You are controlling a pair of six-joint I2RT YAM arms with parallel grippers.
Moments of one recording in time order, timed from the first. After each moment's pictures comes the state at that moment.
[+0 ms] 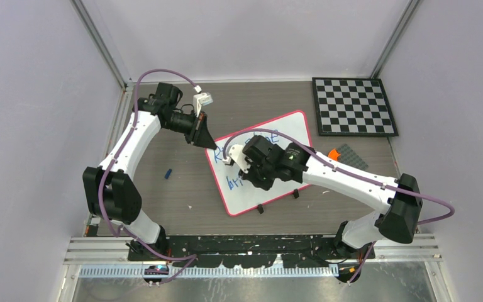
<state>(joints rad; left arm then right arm) -0.21 1.59 1.47 -1.05 0.99 0.42 1.02 1.44 1.26 -0.85 -0.01 -0.18</state>
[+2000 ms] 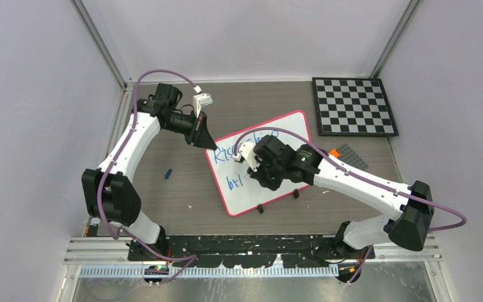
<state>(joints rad) -0.21 1.57 1.46 -1.04 0.99 0.42 0.98 1.35 1.20 -0.84 -0.01 -0.14</state>
